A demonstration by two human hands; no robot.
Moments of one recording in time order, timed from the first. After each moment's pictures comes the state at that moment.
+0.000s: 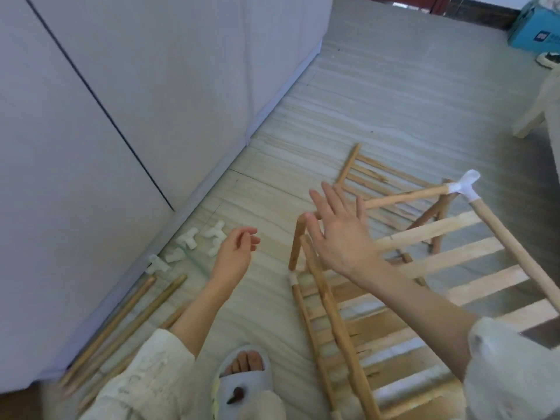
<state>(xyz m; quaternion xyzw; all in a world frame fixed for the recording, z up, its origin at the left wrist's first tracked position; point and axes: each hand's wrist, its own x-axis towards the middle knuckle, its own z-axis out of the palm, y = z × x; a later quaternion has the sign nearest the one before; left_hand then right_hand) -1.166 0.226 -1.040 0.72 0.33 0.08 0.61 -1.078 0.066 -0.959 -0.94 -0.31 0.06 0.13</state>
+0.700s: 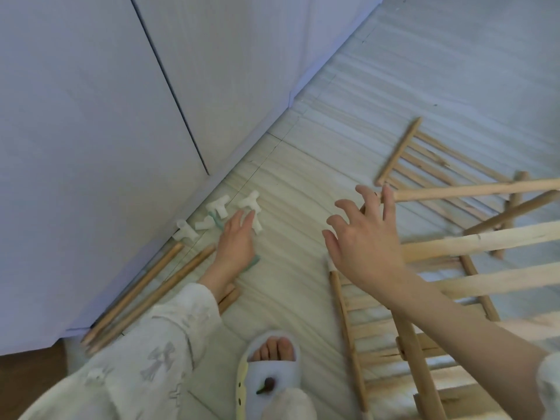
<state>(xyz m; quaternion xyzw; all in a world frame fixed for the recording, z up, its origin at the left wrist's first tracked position) -1.192 0.311 -1.154 0.91 0.29 -0.07 0.29 -1.103 0.113 -1.018 -0.90 -0.43 -0.07 -0.04</state>
